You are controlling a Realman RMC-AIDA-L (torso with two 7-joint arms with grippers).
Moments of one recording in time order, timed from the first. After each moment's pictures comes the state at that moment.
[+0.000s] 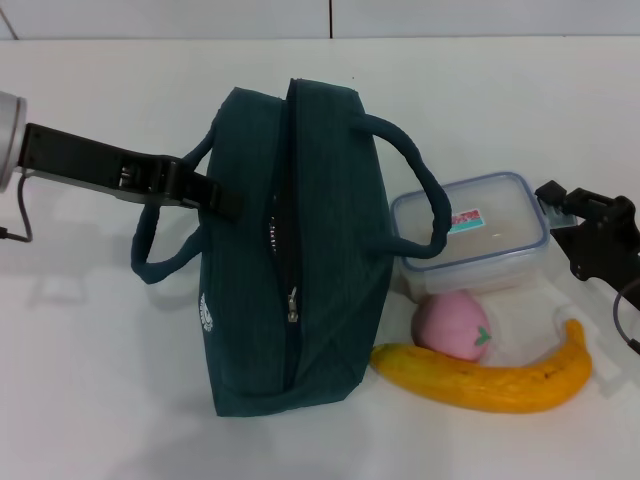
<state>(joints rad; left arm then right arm) -0.57 -2.02 0.87 1.17 2.12 1.84 -2.56 0.51 2.03 -0.81 0.18 -1.11 -1.40 1.85</state>
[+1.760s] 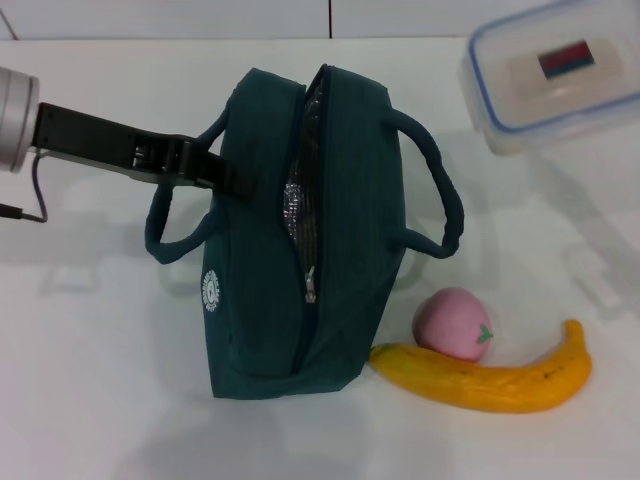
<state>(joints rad) -0.60 -2.03 0.85 1.17 2.12 1.83 -2.55 0.54 2.03 -0.57 0.05 -1.07 -1.68 2.08</state>
